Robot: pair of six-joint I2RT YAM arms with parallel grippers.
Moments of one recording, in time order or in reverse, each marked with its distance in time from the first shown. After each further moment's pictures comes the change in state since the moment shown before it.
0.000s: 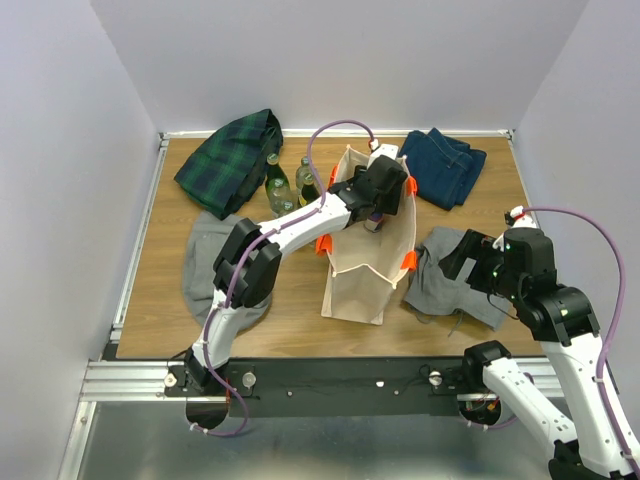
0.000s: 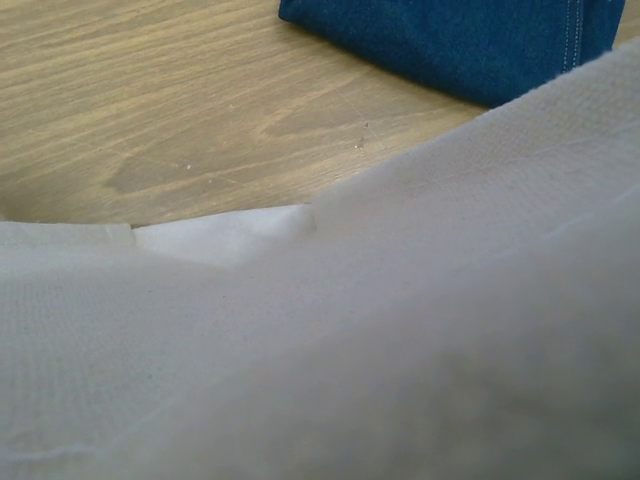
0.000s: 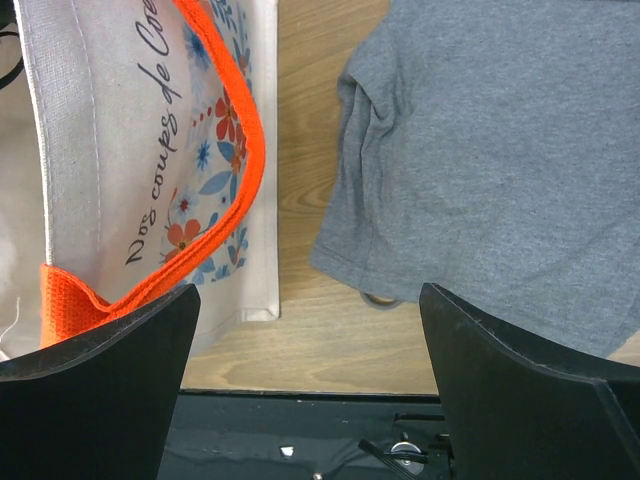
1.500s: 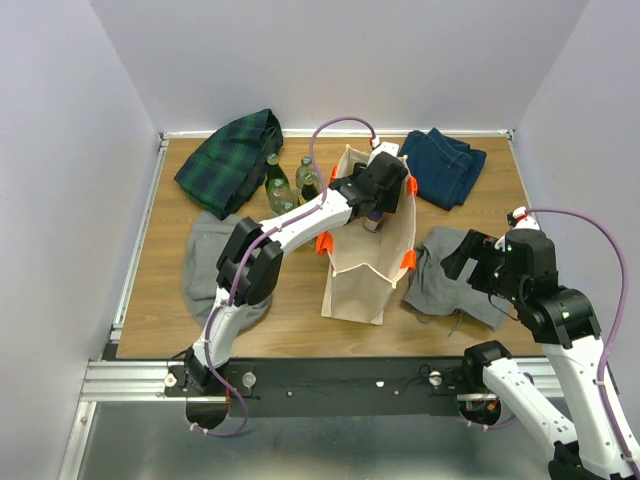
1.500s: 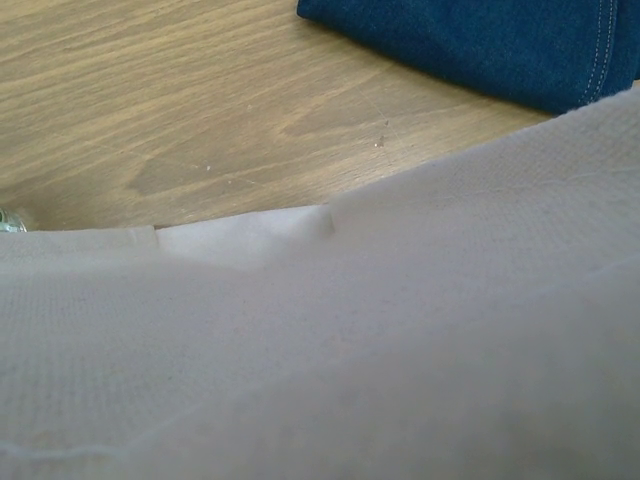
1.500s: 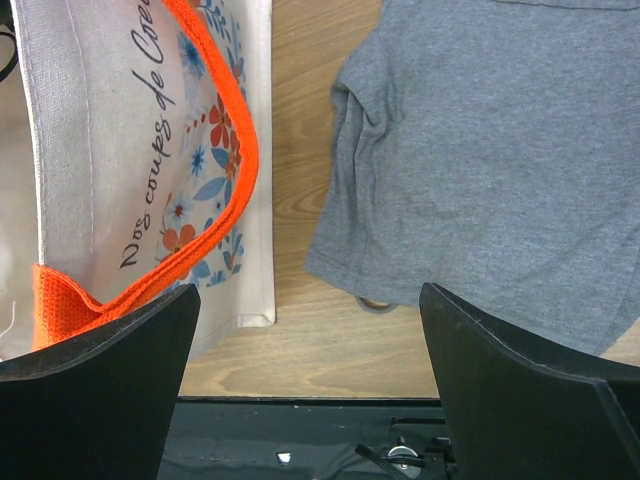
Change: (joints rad) left arm 0.013 0.032 0.069 -0.074 -0.010 0.030; right arm 0.000 -0.011 0.000 0.000 0.022 0.000
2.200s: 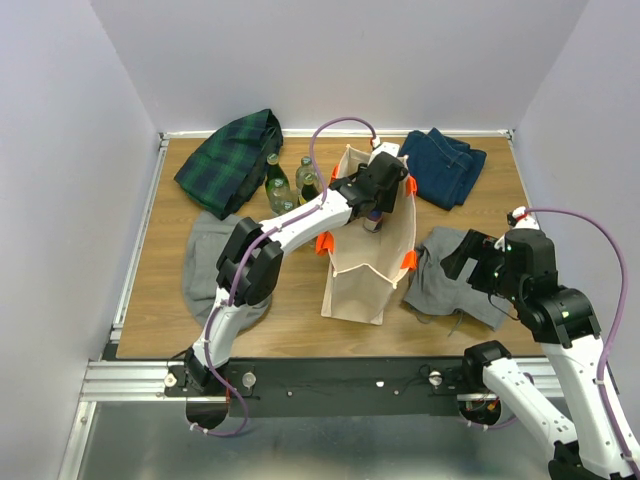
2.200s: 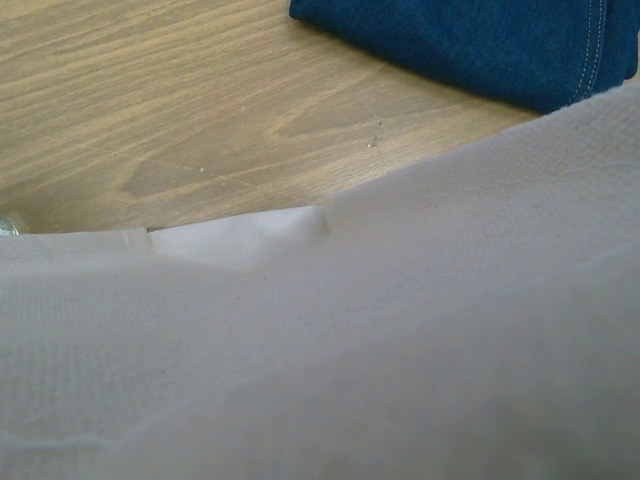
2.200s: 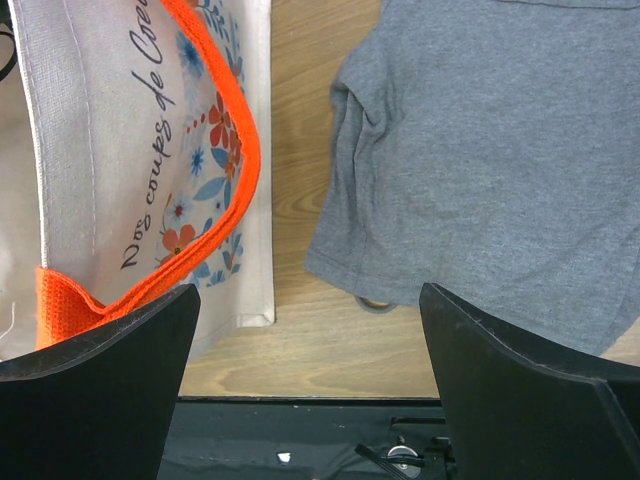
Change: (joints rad) left arm 0.000 0.000 -0.004 0.008 0.011 0.000; right arm 0.000 0.002 0.000 0.000 0.000 0.000
